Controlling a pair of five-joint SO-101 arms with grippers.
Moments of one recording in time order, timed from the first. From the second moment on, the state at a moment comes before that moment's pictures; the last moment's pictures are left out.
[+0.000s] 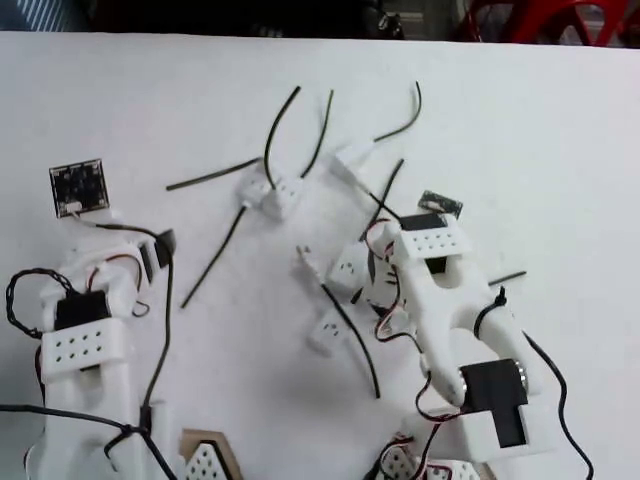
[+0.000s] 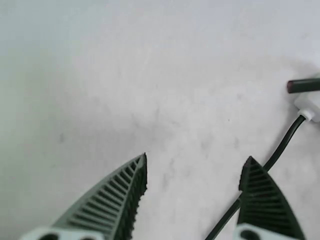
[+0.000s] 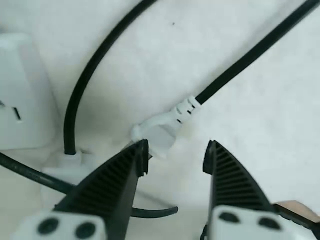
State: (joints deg) left arm -21.0 -46.8 65.6 40.0 -1.1; right arm -12.8 -2.9 37.9 72.4 -32.0
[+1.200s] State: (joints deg) left arm -21.0 -46.8 65.6 40.0 -1.1; right arm -12.0 -1.3 38.2 65.8 -27.1
